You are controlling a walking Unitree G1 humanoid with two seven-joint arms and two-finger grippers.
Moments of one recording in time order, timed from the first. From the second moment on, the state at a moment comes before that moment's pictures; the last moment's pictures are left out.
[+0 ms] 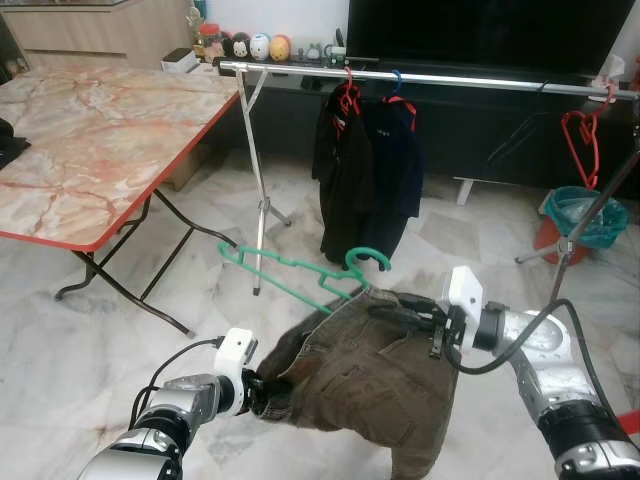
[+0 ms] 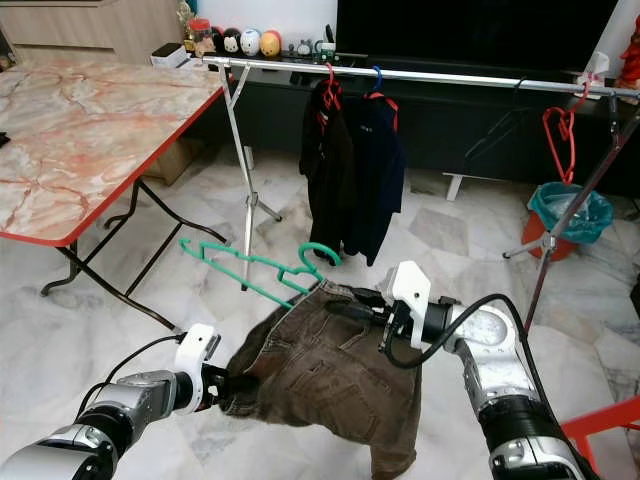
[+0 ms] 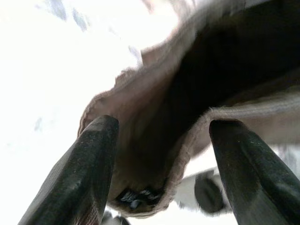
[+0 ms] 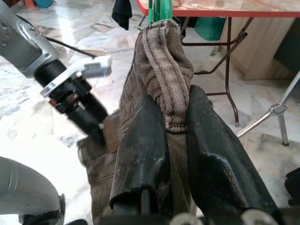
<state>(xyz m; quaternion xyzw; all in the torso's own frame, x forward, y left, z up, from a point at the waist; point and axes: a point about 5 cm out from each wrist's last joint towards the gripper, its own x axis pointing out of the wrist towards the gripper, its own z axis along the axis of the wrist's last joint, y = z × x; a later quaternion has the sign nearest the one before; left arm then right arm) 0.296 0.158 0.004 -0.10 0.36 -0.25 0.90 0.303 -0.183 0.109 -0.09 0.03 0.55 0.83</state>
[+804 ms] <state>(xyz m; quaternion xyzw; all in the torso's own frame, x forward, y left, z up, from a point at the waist) 0.284 0.166 -0.004 -0.11 0.37 -0.28 0.88 0.298 -0.180 0.112 -0.09 0.03 0.57 0.81</state>
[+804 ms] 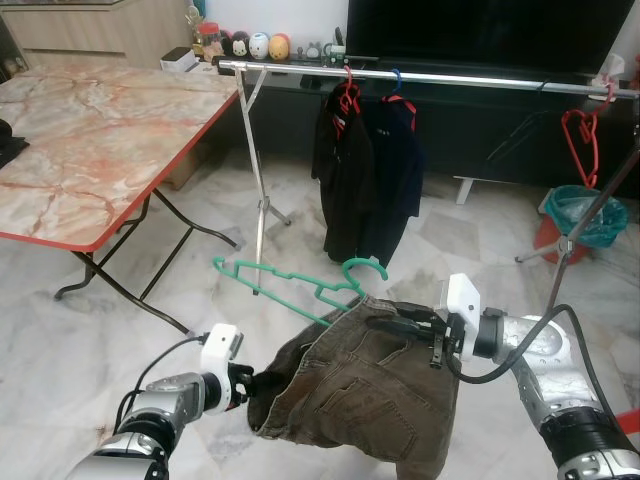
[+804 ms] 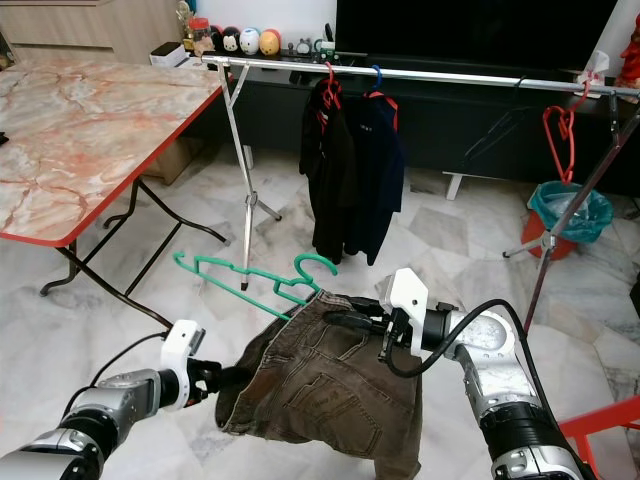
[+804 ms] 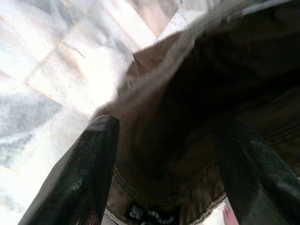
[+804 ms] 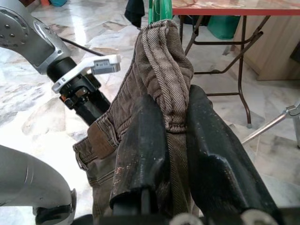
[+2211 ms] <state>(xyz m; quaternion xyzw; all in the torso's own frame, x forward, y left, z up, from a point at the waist) 0.260 0.188 -0.029 0.01 0.44 -0.22 0.87 0.294 -0.160 0.147 -0.10 -0.02 0.62 0.78</state>
